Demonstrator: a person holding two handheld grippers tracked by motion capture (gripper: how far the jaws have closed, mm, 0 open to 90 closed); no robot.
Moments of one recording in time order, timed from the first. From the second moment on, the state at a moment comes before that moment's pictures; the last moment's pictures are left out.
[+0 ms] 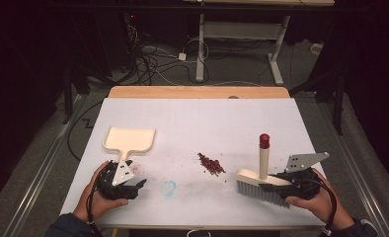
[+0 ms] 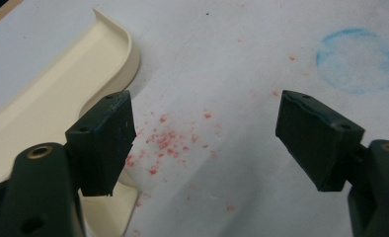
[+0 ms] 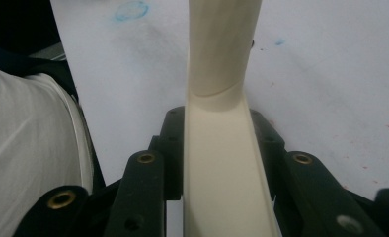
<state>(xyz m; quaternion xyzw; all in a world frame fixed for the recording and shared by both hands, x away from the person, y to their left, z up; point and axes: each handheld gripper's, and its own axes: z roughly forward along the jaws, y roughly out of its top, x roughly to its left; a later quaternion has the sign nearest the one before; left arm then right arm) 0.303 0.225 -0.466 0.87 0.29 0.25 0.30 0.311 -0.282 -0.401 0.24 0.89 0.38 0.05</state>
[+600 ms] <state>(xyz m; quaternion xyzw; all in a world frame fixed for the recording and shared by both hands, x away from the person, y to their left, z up) 0.304 0.223 -0.467 0.87 0.29 0.25 0.30 0.384 -0.306 -0.409 0.30 0.90 0.32 0.05</state>
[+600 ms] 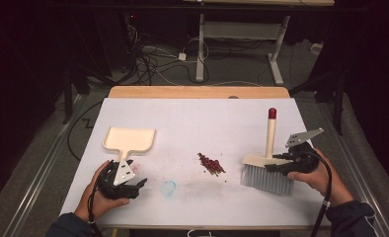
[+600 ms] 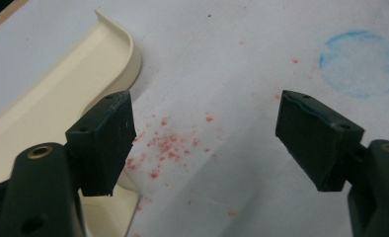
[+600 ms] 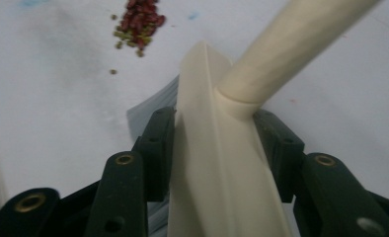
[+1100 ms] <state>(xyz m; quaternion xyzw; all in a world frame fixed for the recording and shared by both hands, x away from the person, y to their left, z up) 0.304 0.222 -0.467 0.87 0.29 0.25 0.30 0.449 -0.331 -0.434 0.42 0.86 0.29 0.07</state>
